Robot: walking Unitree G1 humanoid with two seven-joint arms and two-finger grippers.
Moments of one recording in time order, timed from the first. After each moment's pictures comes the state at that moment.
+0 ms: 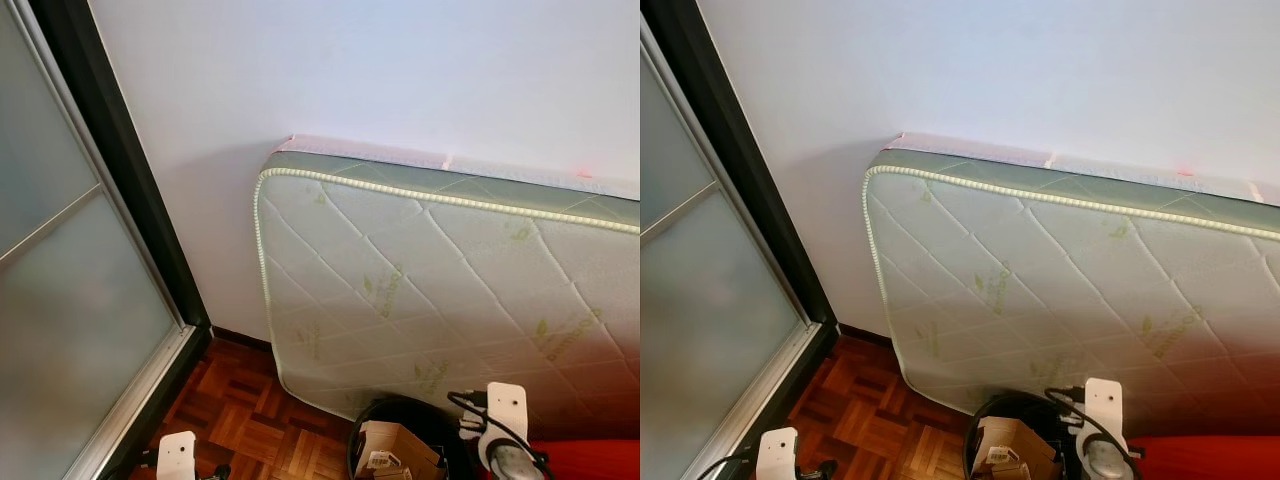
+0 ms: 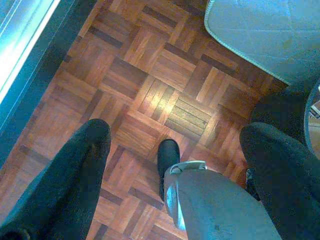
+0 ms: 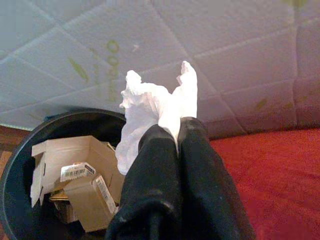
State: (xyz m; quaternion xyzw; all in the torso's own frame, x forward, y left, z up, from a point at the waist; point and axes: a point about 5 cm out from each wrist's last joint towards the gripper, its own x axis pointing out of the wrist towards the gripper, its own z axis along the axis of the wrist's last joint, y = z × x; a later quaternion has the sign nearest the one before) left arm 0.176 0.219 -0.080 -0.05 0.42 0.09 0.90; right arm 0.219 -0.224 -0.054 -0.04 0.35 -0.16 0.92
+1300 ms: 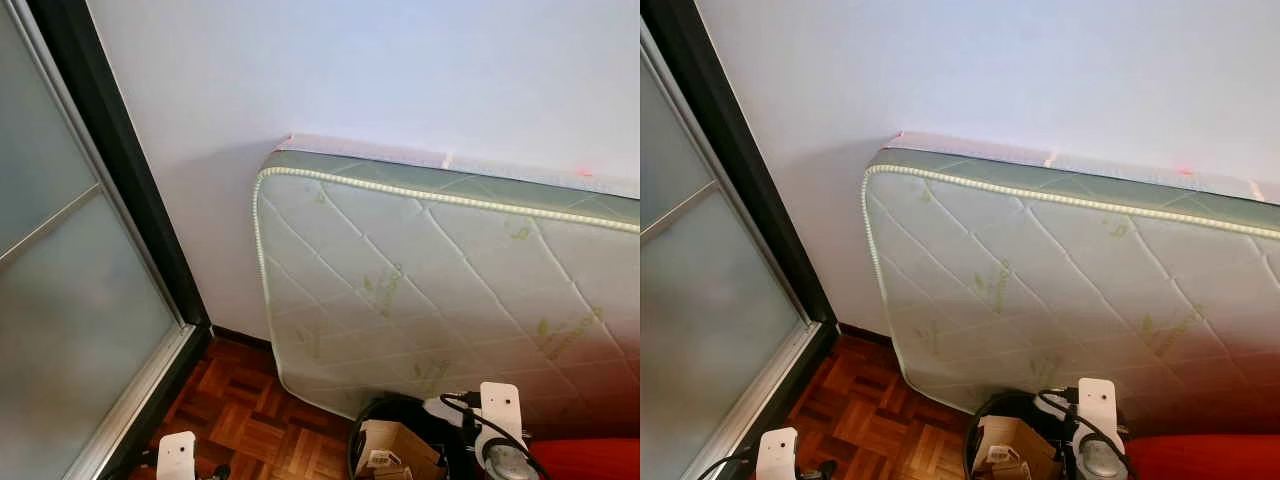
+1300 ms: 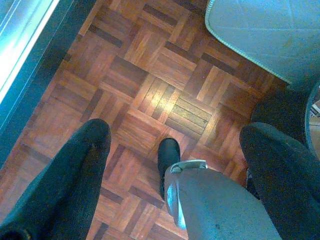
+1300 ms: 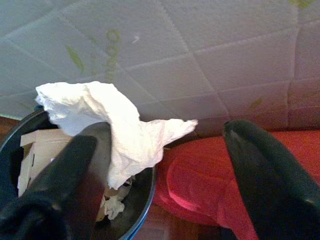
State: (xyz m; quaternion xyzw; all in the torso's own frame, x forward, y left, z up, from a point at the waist) left arm 0.176 0.219 -0.080 -0.05 0.42 0.09 0.90; right arm 0.219 -0.219 -0.056 -0.08 0.36 -0.15 0.92
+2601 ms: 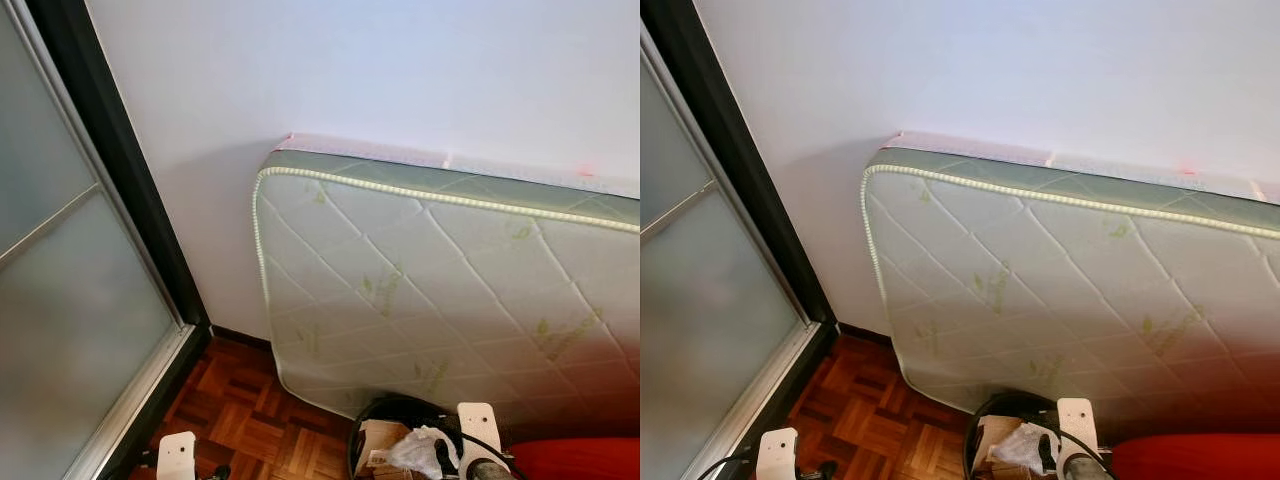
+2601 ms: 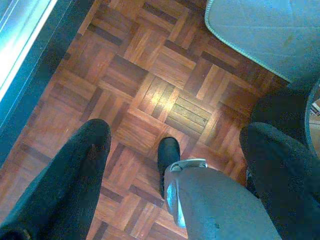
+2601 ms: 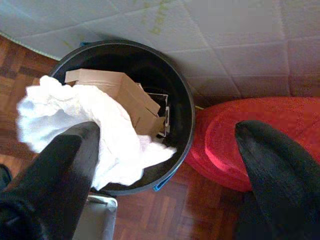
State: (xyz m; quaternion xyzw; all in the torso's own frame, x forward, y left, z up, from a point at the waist) left arm 0.176 0.219 -0.080 -0.05 0.42 0.09 0.90; right arm 0.200 -0.200 -0.074 -0.05 0.45 -0.08 0.89
